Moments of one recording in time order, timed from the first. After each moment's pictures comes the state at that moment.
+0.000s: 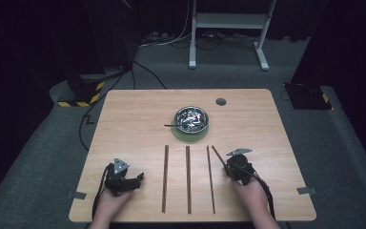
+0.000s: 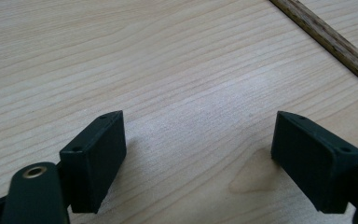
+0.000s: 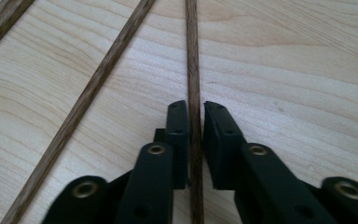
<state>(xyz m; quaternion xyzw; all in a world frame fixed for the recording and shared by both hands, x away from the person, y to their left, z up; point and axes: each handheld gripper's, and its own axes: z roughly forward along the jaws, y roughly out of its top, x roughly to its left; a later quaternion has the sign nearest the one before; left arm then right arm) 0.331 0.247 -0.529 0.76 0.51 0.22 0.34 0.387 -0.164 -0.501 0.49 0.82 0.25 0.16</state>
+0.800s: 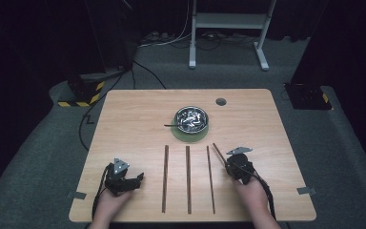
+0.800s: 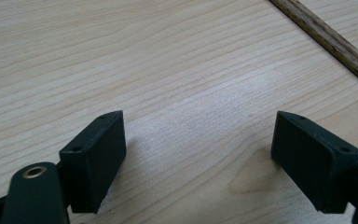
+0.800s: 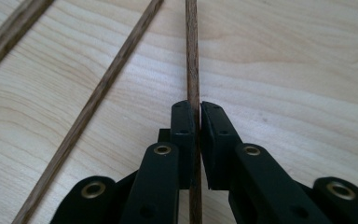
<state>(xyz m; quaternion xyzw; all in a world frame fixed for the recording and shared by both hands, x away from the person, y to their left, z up) 0.331 0.248 -0.529 0.76 0.51 0.22 0.34 0.385 -0.161 -0.489 0.49 0.82 0.25 0.18</state>
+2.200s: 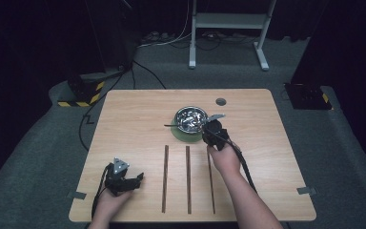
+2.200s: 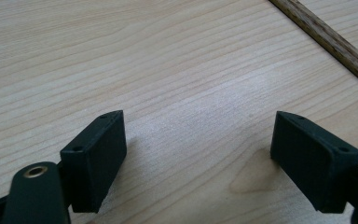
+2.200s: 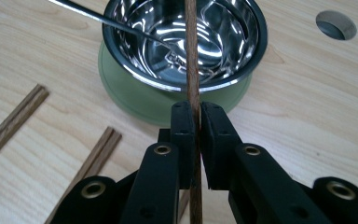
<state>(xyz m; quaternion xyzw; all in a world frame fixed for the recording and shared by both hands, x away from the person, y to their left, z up) 0.332 0.248 -0.529 0.76 0.51 0.22 0.34 0.471 -0.080 -0.443 0.46 0.81 0.28 0.21</state>
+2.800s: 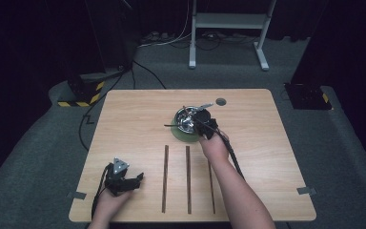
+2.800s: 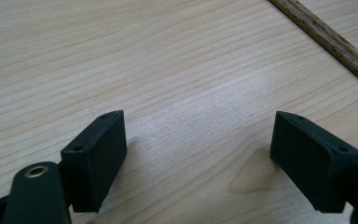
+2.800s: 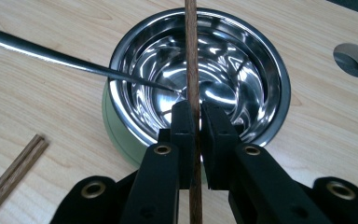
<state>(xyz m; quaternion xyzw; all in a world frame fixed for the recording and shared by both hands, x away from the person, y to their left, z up) 0.332 0.248 -0.529 0.76 0.51 0.22 0.34 0.508 -0.046 -0.440 0.46 0.81 0.28 0.21</state>
